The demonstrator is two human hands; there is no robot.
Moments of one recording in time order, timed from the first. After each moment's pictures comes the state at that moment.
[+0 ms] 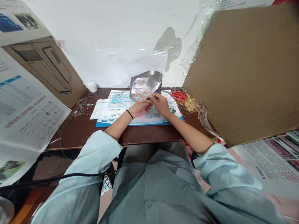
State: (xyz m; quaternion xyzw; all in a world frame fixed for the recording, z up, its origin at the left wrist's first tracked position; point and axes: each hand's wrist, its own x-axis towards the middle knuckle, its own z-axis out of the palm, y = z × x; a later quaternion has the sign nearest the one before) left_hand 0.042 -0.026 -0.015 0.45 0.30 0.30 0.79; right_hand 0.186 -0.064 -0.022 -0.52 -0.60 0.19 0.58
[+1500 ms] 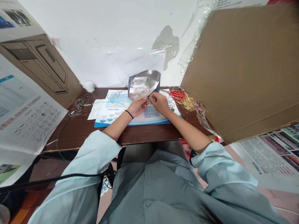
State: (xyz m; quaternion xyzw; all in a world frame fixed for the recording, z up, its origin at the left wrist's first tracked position) left_hand 0.047 -0.025 -0.017 0.38 0.32 0.40 0.77; right_hand 0.196 -0.061 -0.024 -0.58 -0.69 -0.02 0.43
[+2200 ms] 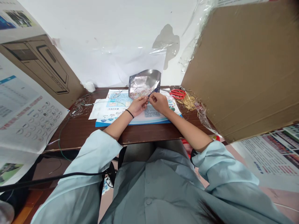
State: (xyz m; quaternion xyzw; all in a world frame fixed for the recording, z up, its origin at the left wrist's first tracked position) left_hand 0.046 -0.024 -0.017 0.39 0.32 0.40 0.77; right_hand 0.192 -0.061 -0.027 -0.57 -0.70 -0.02 0.44
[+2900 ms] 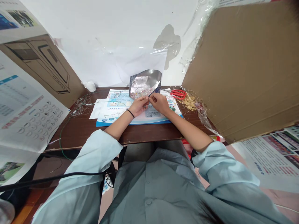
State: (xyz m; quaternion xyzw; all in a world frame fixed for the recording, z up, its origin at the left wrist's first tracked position) left_hand 0.047 -0.028 -0.017 0.40 0.31 0.40 0.76; right_hand 0.193 -0.062 -0.028 -0.56 -0.71 0.00 0.43
